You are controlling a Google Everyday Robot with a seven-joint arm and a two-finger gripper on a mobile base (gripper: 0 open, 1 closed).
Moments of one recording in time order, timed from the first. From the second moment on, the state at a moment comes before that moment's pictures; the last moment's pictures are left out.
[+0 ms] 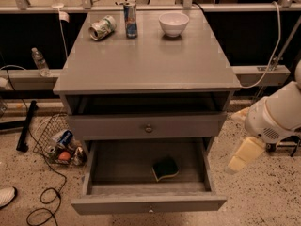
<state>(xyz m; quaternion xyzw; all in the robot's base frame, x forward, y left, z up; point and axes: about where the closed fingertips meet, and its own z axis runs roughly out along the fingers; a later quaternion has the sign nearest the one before) 0.445 -0.216 0.780 -0.54 0.81 0.11 0.18</state>
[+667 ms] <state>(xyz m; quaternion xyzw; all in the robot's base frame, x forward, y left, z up) 0.448 -0.213 0.722 -0.52 0.82 0.14 0.19</state>
